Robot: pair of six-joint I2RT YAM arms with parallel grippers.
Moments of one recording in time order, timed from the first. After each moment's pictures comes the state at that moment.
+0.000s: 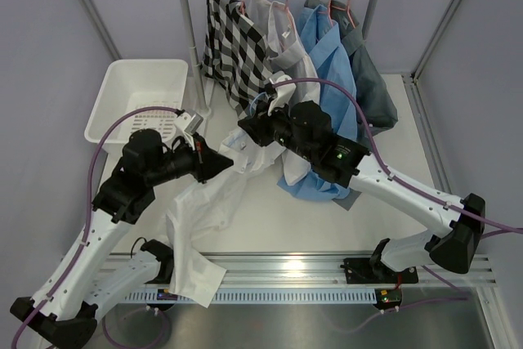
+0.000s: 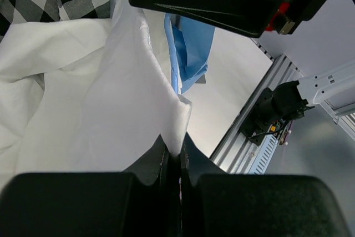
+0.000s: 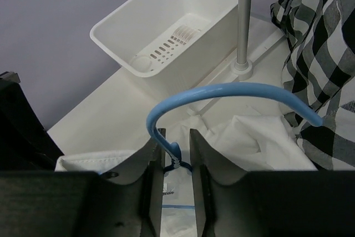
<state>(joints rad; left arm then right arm) -0.49 0.78 0.98 -0.48 0.52 -0.31 0.95 1.38 1.33 -0.06 0.10 0.26</state>
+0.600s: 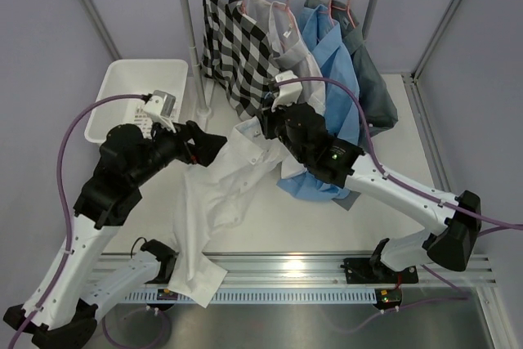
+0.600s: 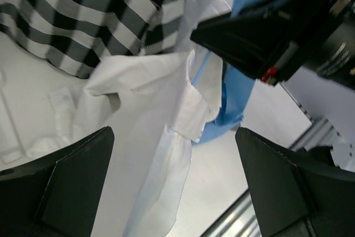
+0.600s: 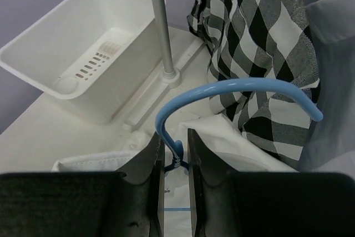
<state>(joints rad) -0.49 0.78 1.12 -0.52 0.24 -0.34 0.95 1.38 1.32 -0.05 0.41 0.17</state>
